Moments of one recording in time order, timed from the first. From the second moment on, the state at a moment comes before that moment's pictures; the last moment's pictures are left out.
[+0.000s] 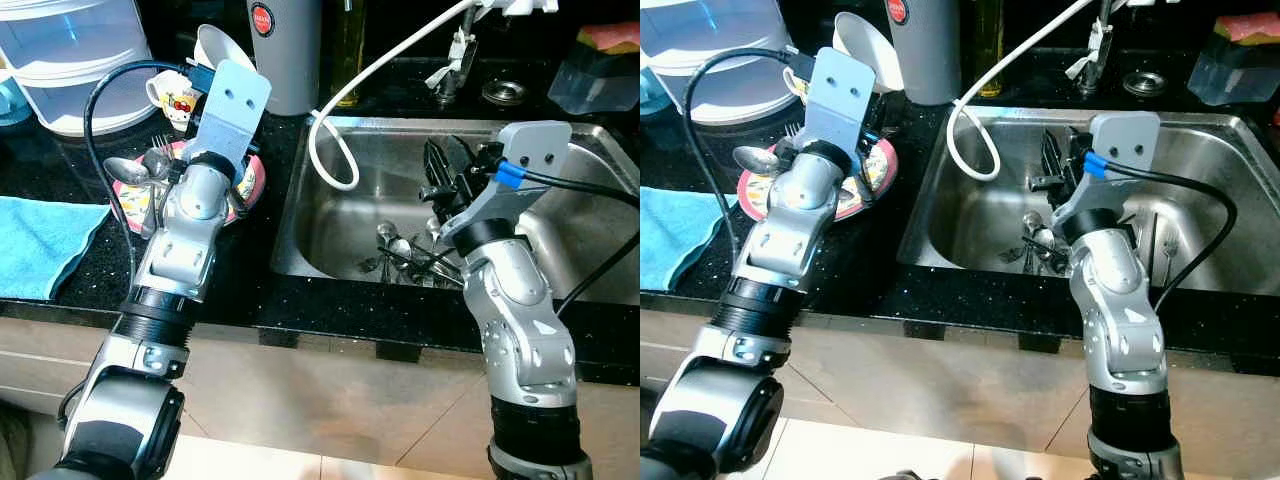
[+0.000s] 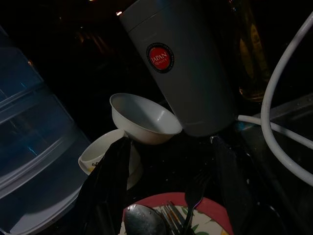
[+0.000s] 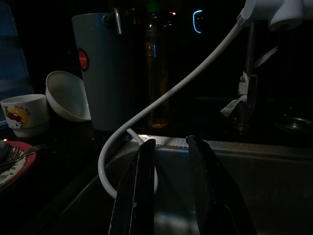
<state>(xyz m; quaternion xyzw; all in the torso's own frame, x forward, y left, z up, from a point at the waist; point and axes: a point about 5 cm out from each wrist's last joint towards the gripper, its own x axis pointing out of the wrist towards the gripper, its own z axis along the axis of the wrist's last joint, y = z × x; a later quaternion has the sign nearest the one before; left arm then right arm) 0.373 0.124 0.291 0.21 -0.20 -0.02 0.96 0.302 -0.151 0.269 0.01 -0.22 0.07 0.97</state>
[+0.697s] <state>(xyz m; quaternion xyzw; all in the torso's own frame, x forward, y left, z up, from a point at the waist) 0.373 0.124 0.291 0.21 -0.20 -0.02 0.96 0.302 -0.151 0.269 0.01 -0.23 0.07 0.97</state>
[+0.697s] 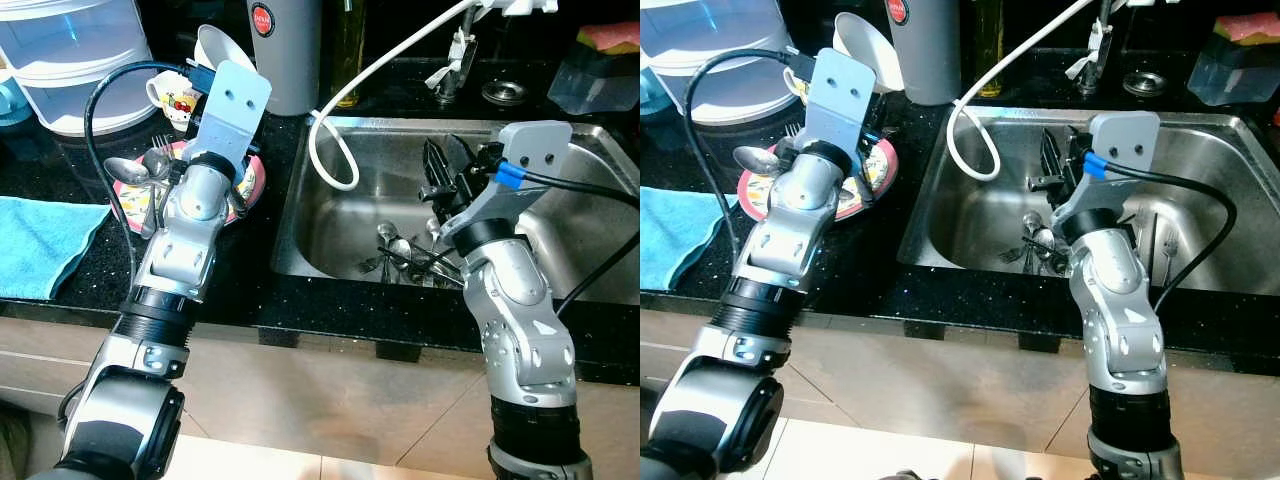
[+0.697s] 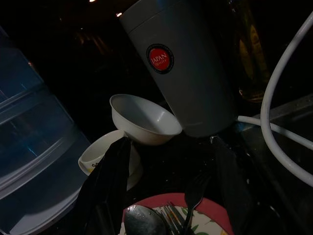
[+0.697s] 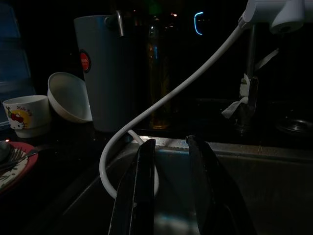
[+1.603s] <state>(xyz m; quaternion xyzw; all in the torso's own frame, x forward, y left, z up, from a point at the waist) 0.373 0.124 0.291 0.21 -0.20 -0.02 0.96 0.302 -0.151 0.269 0.01 -0.23 0.07 0.97</state>
